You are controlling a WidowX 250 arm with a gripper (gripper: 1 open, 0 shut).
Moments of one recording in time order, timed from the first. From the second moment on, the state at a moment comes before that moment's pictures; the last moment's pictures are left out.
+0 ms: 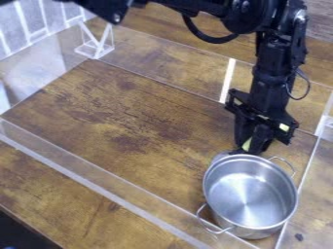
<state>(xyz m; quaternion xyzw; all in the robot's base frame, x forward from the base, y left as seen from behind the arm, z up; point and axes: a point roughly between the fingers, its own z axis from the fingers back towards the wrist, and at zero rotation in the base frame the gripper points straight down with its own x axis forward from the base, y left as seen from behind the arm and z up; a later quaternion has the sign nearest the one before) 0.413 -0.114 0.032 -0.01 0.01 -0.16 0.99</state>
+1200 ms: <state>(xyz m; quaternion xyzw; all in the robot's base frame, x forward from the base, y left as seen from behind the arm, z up) 0.428 -0.099 0.063 0.00 0.02 -0.15 0.99</state>
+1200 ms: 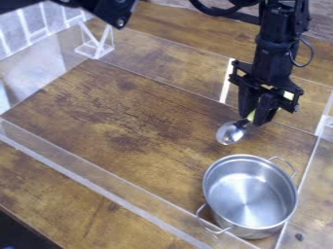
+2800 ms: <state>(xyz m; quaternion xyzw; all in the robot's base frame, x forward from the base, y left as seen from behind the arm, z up) 0.408 -0.029 0.148 0.04 -0.04 0.05 1.00</state>
